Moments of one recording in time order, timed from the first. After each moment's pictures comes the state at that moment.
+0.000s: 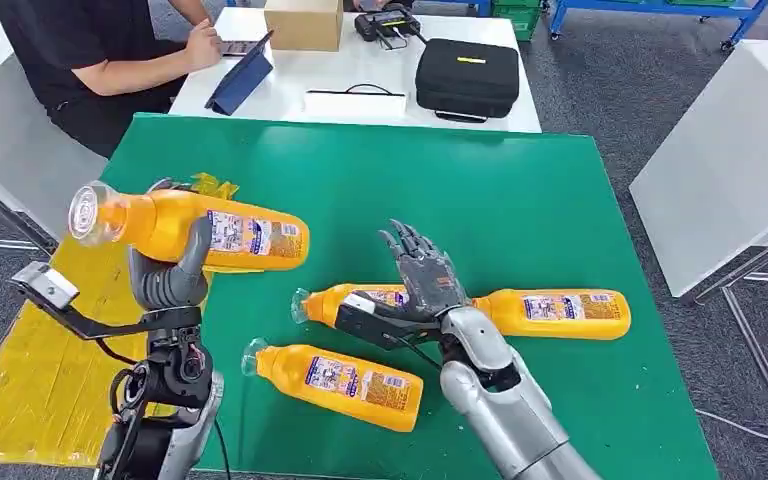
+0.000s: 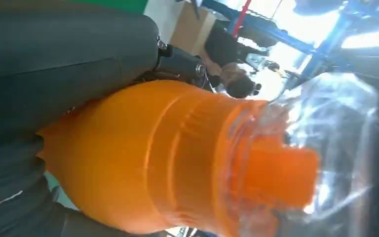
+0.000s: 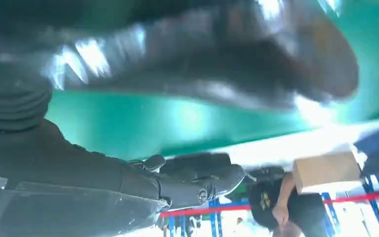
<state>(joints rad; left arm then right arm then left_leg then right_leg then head) -0.13 -0.11 -0.17 -1.71 0.45 0.10 -0.35 -0.39 0.11 0.59 -1.20 1.07 -0.17 0.02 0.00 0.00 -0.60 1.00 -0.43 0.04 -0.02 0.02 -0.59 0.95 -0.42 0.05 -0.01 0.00</state>
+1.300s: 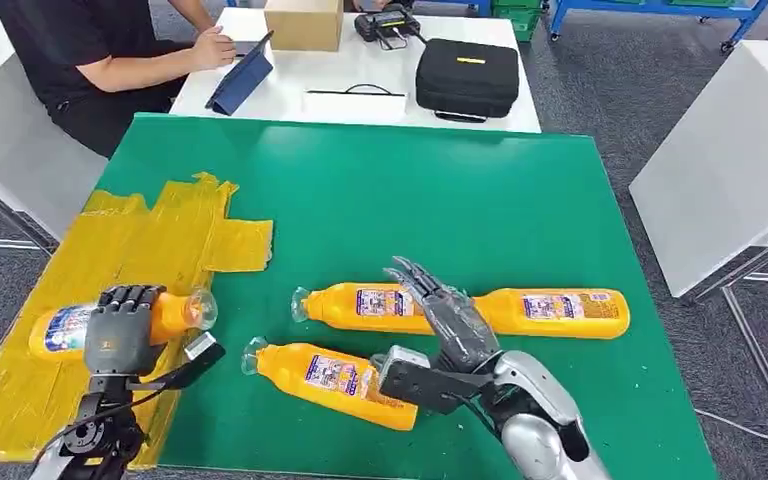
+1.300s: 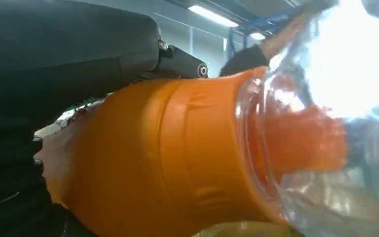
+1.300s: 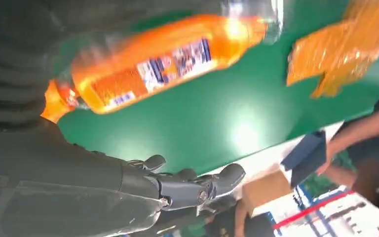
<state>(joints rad) -0.06 0.19 -0.01 -1.15 -1.36 0.60 -0.01 -0.13 -0.04 0.55 -1.73 0.73 0.16 -0.07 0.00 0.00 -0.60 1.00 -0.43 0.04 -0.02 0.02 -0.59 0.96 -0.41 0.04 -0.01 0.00</state>
